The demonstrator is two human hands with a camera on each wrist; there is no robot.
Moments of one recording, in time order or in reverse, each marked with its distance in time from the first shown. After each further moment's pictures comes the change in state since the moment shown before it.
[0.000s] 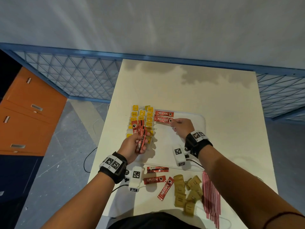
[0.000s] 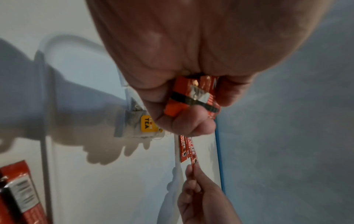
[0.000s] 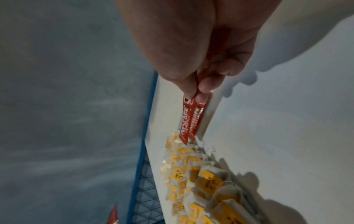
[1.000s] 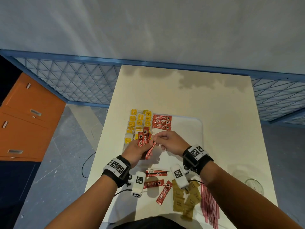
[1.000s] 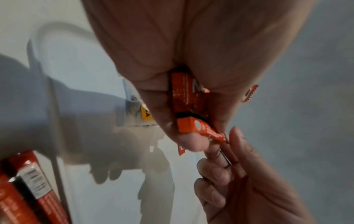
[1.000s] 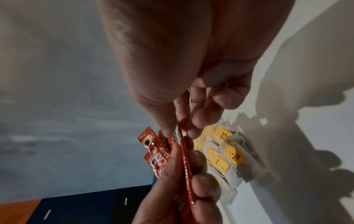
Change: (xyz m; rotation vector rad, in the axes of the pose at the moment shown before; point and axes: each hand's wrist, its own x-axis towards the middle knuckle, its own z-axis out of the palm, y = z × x) left_hand -0.001 -0.012 0.014 0.240 0.012 0.080; right_hand -0.070 -0.015 0.010 -0.086 -0.457 -0.213
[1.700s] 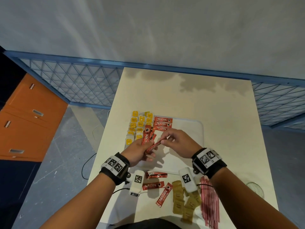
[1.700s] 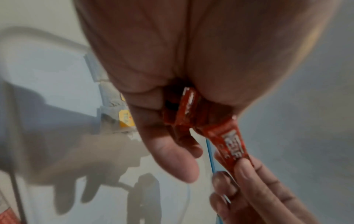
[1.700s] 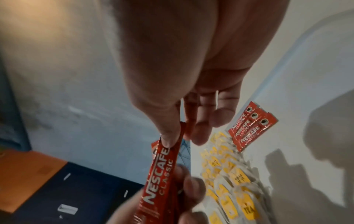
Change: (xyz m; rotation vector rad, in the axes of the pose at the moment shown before) left_hand -0.009 0.024 0.005 0.066 -0.166 -0.041; right_hand -0.027 -0.022 -0.025 -0.293 0.028 -0.264
